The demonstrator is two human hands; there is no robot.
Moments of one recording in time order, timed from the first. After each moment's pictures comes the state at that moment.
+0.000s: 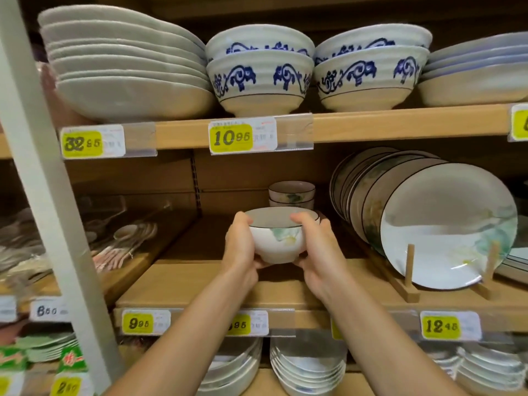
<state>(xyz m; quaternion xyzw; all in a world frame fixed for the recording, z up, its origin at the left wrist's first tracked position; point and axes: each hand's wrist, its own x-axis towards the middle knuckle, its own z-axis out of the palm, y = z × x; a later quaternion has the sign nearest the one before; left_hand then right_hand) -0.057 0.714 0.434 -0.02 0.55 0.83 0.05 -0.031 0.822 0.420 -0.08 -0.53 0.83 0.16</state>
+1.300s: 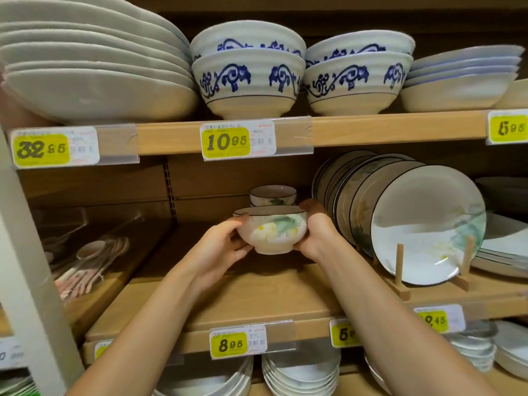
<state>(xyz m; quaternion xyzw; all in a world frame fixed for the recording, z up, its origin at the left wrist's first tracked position) -0.112 0.673 0.430 0.19 0.55 0.79 0.18 -0.082 0.849 0.445 -0.16 -0.46 0.86 0.13</state>
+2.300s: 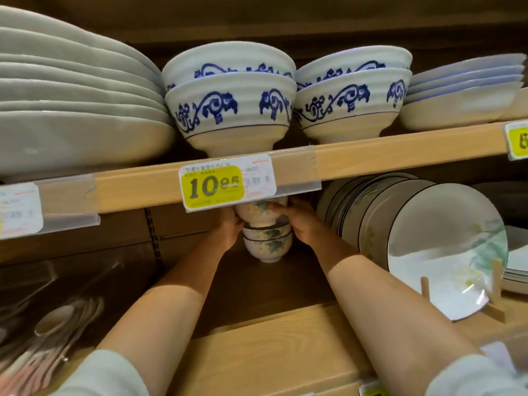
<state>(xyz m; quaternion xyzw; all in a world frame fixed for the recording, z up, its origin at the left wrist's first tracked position) -0.272 0.765 0.485 0.24 0.58 0.78 0.06 -0.219 0.916 0.463 0.04 -0.62 0.74 0.27</state>
